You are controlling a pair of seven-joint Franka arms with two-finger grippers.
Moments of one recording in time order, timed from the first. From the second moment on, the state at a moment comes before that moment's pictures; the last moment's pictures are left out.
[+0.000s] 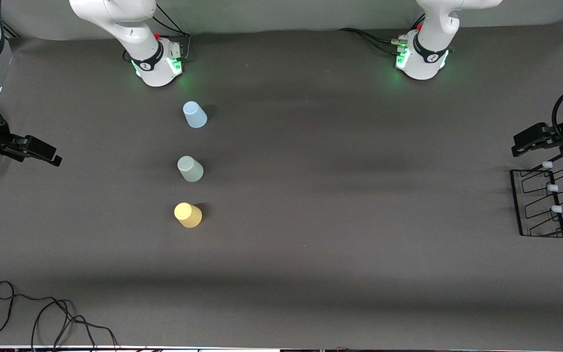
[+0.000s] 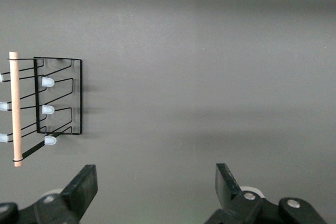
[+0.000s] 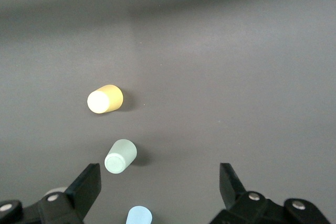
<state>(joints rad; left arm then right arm) -0.07 0.12 0.05 -1.41 -0.01 1.50 -0.02 -0.04 0.01 -0.01 -1.65 0.04 1.68 0.14</state>
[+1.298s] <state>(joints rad) 0.42 0.13 0.09 -1.81 0.05 1.87 0.66 -0.04 0.02 -0.01 -1.65 0.04 1.68 0.14</state>
